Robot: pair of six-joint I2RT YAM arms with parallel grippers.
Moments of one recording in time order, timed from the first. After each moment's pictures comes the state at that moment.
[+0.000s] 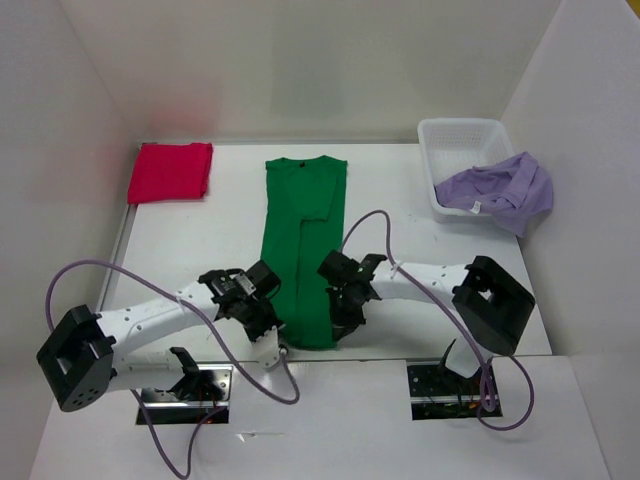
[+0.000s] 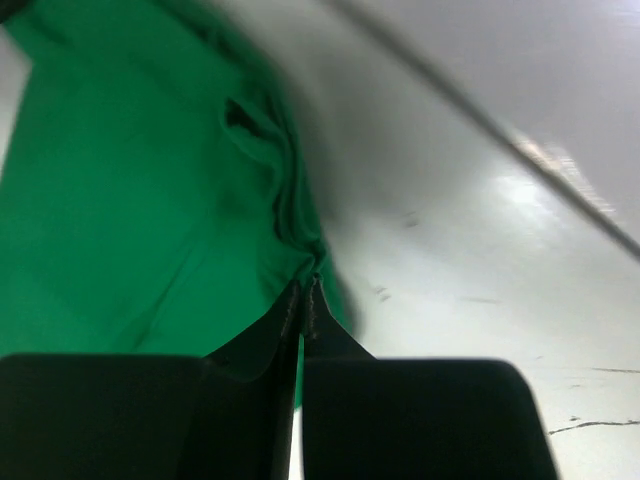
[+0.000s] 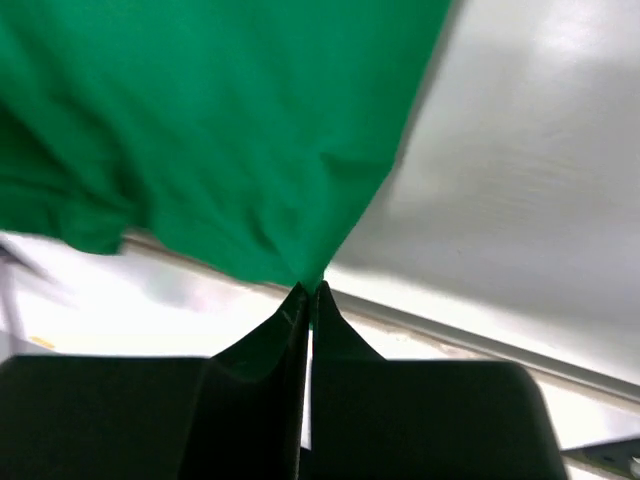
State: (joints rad) left arm -0.83 1.20 0.67 -0.79 0.38 1.71; right arm 0.95 1.60 0.89 -0.64 -0.25 0.91
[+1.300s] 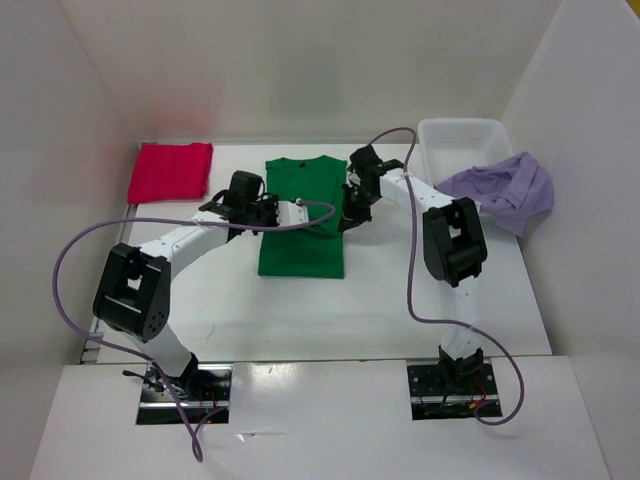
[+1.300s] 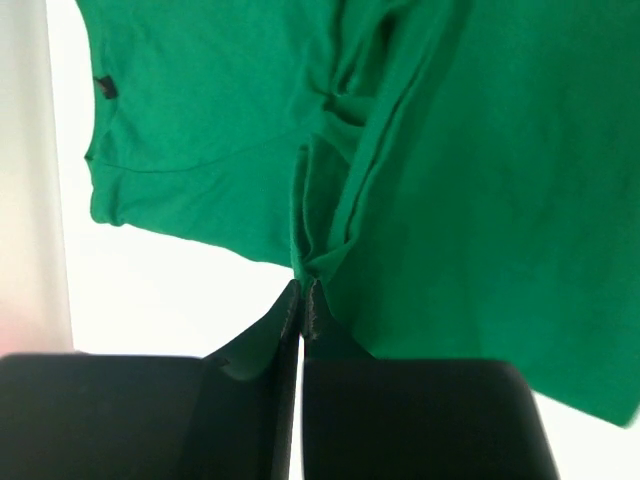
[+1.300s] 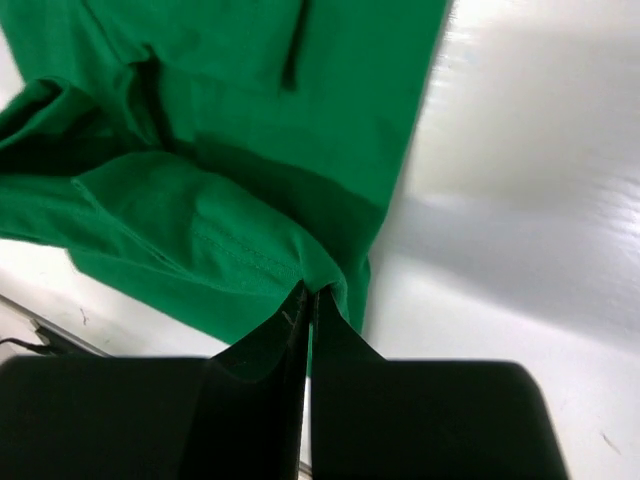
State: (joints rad) left arm -0.37 1.65 1.12 -0.26 0.31 1.07; right arm 0.39 2.11 1.69 -0.77 -0.32 0.46
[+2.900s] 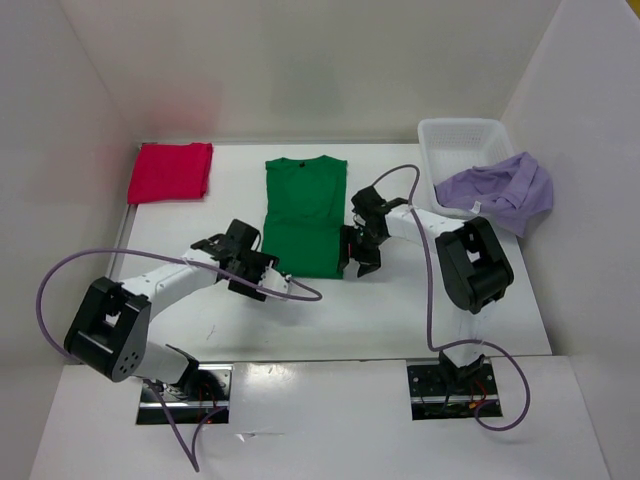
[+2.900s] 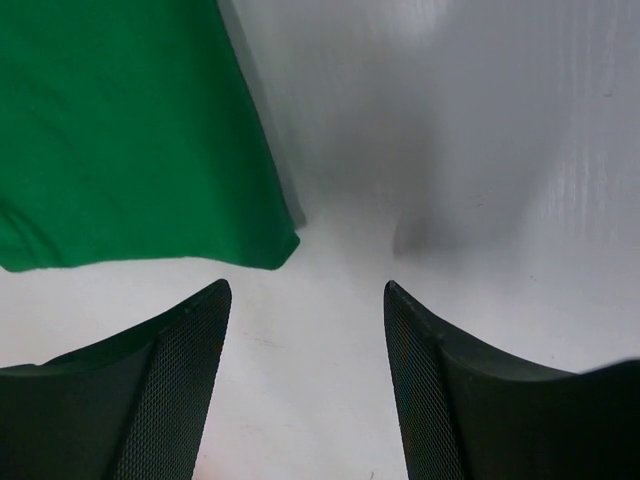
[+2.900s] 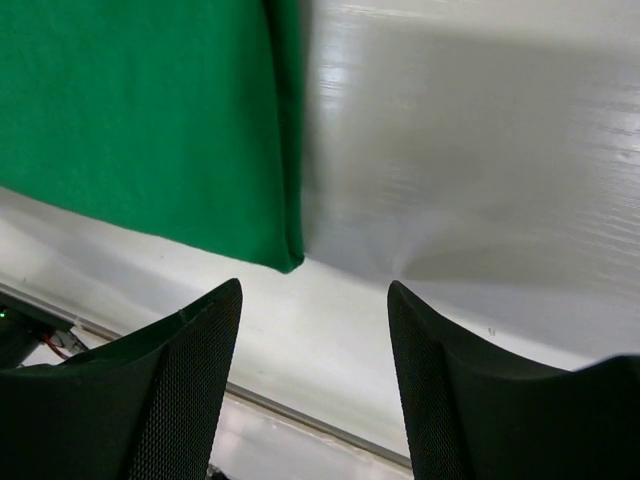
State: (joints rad) left arm -0.44 1.41 0.78 -0.53 0.22 1.42; right arm 0.48 1.86 1.21 -0.66 -0.30 0.53
